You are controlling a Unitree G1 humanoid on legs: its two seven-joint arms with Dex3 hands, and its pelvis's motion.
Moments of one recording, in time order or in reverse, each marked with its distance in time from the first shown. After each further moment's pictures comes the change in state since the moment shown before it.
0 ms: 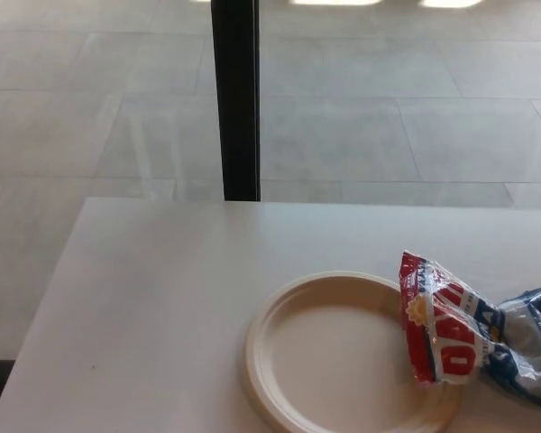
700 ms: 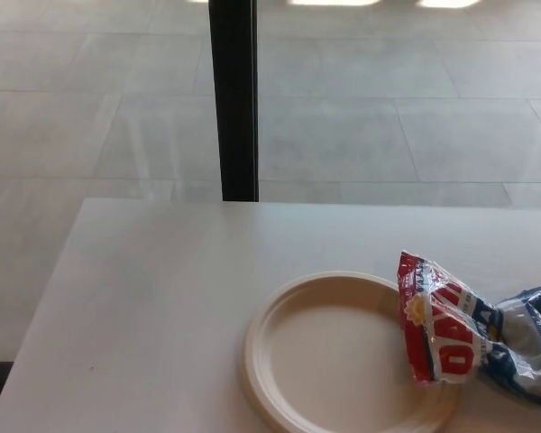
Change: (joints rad) left_arm -0.001 0.023 0.068 0.062 -0.032 -0.048 -0.087; right_arm -0.074 -0.081 -0.390 -0.179 0.270 -0.019 0.144
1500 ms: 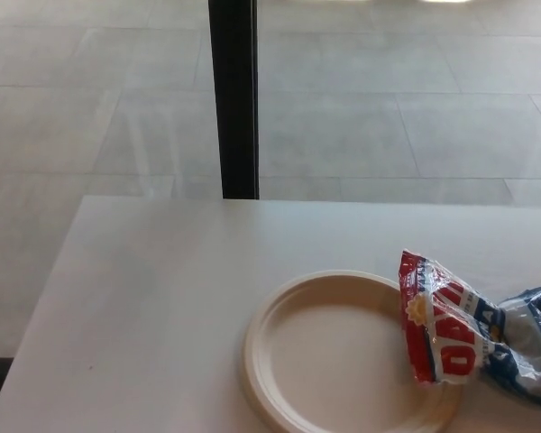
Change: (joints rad) left_arm -0.038 -0.010 0.071 -0.009 -0.038 -0.016 -0.048; right_arm -0.344 -0.095 0.247 -0.782 0.093 0.179 0.022
